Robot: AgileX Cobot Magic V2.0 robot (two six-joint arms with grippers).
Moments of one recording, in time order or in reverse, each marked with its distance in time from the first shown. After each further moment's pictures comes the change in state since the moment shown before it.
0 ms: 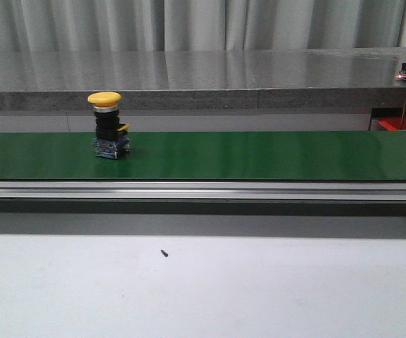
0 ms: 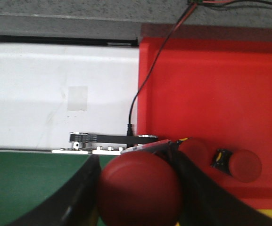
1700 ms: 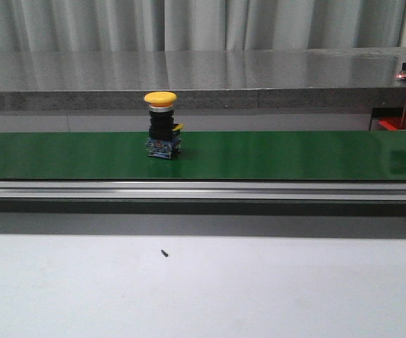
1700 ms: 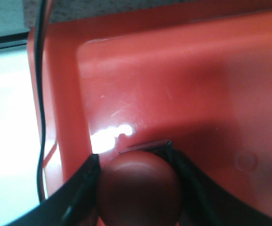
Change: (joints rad) left arm 0.000 0.000 0.000 -0.002 0.002 0.000; right arm -0.095 0.507 -0.196 0.011 -0.176 0.073
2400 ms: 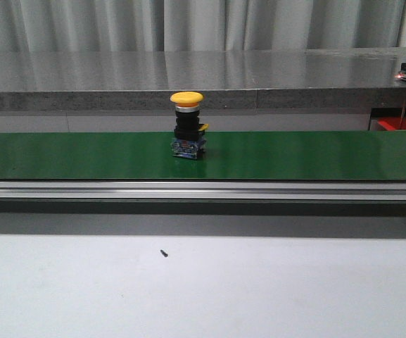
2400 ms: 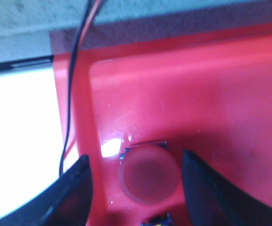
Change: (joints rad) left arm 0.000 0.000 0.000 0.000 0.000 0.000; right arm 0.000 -0.084 -0.037 -0.011 0.056 0.000
